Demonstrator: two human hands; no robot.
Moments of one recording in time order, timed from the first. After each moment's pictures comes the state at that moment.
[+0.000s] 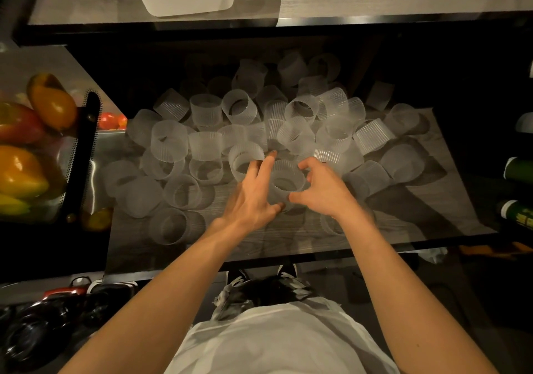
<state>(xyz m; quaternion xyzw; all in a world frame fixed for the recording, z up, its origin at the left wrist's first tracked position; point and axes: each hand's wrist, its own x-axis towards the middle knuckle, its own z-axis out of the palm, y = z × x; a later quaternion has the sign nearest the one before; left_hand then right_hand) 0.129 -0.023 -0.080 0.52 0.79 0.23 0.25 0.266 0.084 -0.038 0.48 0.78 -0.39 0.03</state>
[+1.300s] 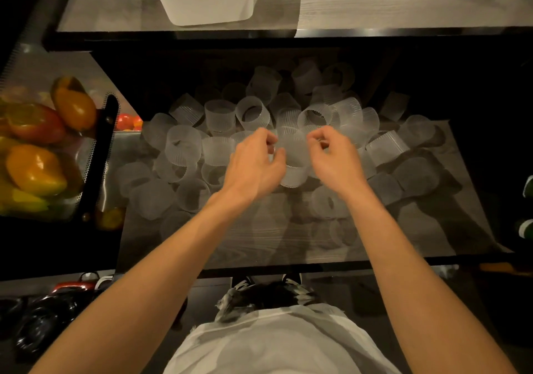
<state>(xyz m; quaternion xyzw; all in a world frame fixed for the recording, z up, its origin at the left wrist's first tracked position) 0.097 0.008 -0.006 0.41 0.83 0.32 0.21 0.226 0.109 -0.007 0.48 0.77 -0.39 -0.17</state>
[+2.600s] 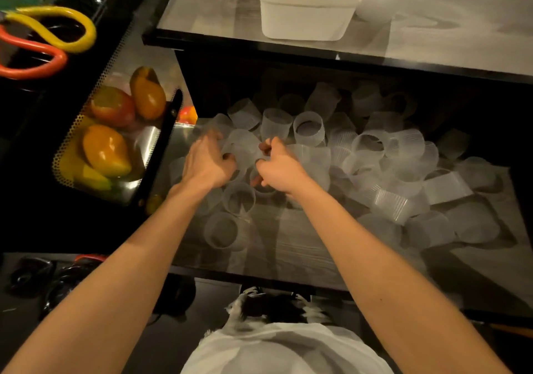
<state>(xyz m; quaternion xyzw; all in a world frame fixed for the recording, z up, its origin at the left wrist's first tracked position) -0.049 -0.077 -0.028 0.24 0.93 0.24 0.16 0.062 0.039 -0.022 0.36 0.75 -0.54 0.05</state>
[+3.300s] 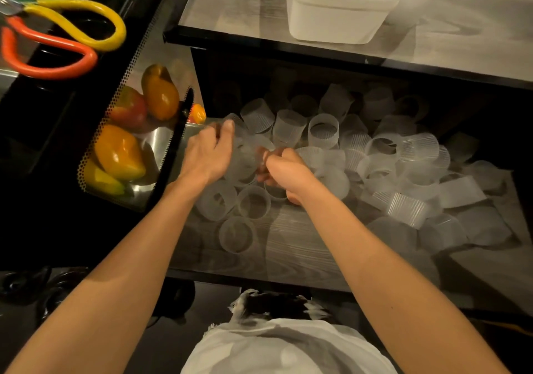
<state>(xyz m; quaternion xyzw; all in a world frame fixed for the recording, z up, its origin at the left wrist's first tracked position) -0.091 -0.097 -0.028 0.25 0.89 0.35 0.17 0.023 0.017 -0.044 0.48 0.61 -0.63 0.02</state>
